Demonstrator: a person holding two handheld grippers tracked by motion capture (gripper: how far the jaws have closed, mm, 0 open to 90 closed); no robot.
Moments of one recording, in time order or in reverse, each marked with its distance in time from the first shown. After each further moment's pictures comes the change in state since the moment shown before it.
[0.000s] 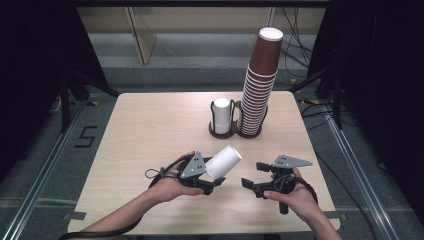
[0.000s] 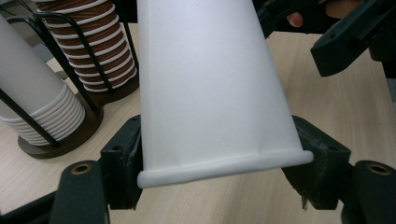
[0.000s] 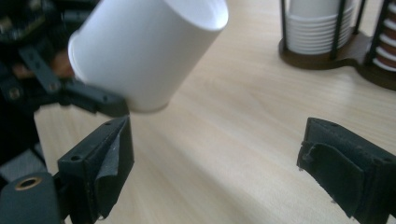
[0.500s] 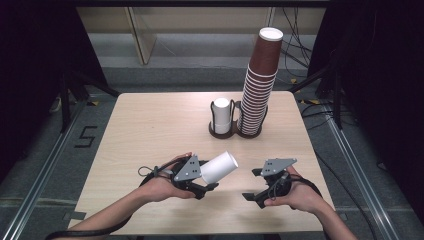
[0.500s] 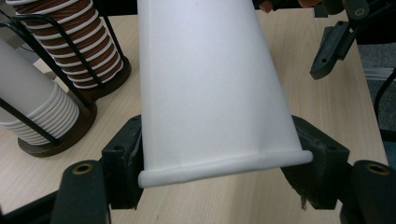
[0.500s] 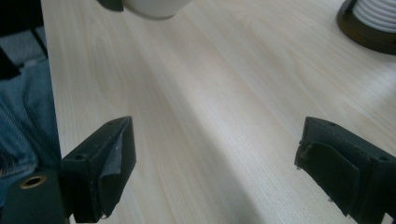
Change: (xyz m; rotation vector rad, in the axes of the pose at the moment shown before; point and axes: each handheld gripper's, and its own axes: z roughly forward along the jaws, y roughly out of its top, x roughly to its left) left arm 0.001 0.001 -0.017 0.067 -0.058 0.090; right arm 0.002 0.005 0.007 0.284 0.082 -0.315
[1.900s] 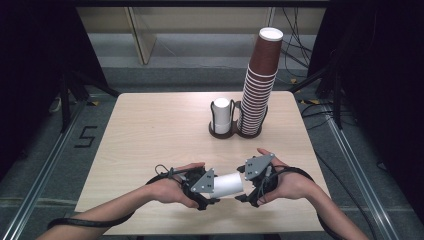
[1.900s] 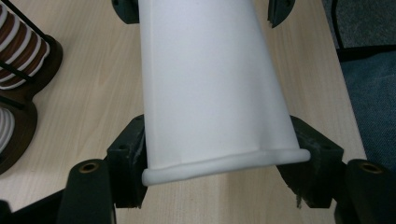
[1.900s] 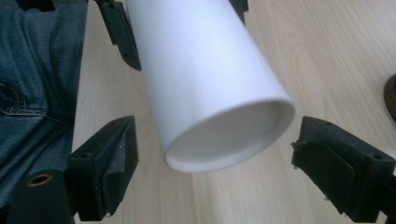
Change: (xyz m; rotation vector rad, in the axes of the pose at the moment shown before) left arm -0.021 0.009 0.020 0.230 -0.160 0.222; right arm 0.011 0.046 0.013 0.132 0.114 -0.337
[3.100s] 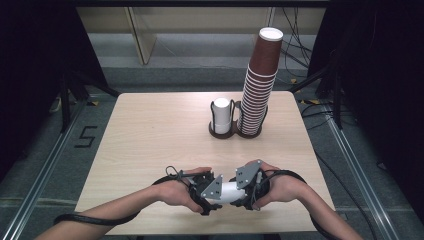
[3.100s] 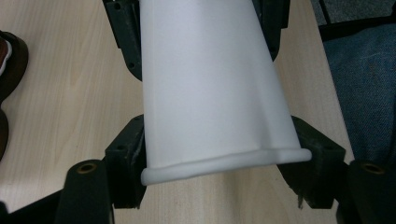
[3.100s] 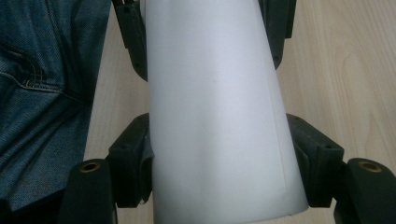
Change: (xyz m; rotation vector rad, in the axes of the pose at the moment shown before) left arm -0.007 0.013 0.010 0.079 -0.055 0.052; right arm 0.009 0.005 0.019 0.073 0.076 -0.092
